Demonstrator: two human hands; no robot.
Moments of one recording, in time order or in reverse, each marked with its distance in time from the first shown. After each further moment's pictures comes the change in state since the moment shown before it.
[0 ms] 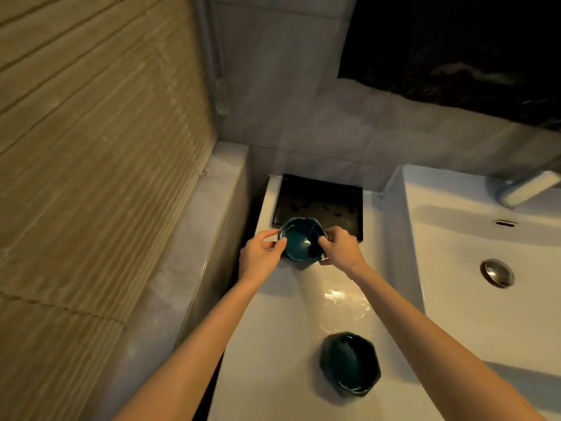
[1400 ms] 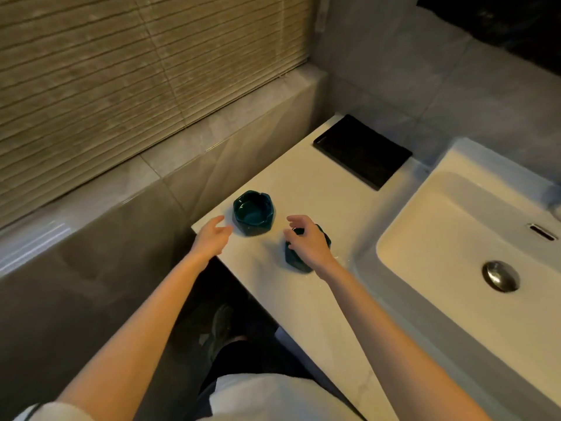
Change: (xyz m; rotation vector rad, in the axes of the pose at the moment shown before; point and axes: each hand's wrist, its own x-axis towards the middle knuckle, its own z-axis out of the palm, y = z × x) left_hand -0.253 -0.130 0.052 -0.120 0.453 -0.403; right_hand -0.160 0.138 -0.019 -0.028 -0.571 -0.394
